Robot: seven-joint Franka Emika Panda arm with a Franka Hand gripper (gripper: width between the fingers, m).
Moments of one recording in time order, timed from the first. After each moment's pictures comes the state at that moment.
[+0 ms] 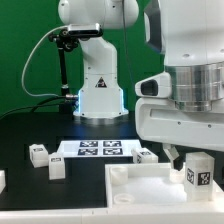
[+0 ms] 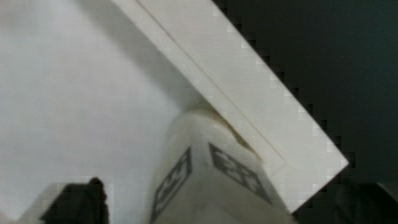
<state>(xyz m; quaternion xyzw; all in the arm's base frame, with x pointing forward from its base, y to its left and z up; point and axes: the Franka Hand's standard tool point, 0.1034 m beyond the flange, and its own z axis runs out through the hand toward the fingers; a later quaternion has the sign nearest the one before) 0.640 0.114 0.066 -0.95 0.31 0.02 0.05</state>
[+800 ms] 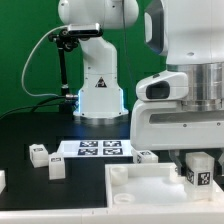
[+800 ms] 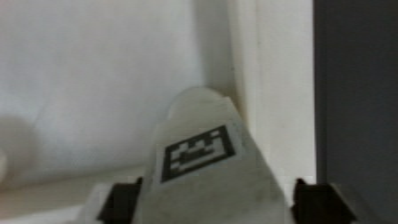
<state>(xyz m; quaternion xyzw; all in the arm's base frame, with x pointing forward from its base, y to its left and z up) 0.643 0.113 0.066 -0.99 0.12 -0.01 0.03</state>
